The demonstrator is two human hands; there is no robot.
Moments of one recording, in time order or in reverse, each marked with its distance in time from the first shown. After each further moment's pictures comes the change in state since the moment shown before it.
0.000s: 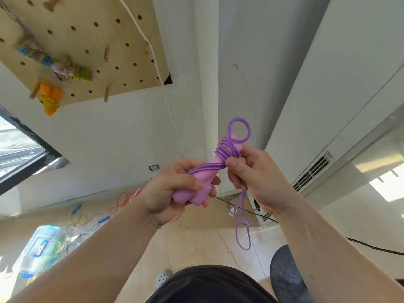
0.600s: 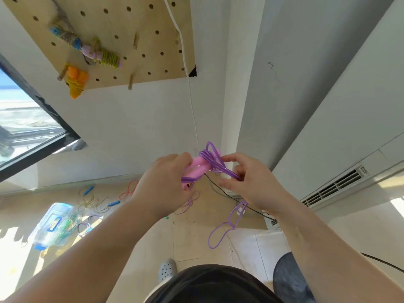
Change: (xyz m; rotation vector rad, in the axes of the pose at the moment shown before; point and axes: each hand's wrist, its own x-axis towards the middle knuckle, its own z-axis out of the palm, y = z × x) left_hand -0.014 0.001 -0.078 1.537 0.430 0.305; right_hand 0.038 0.032 0.036 -0.536 -0.060 0.201
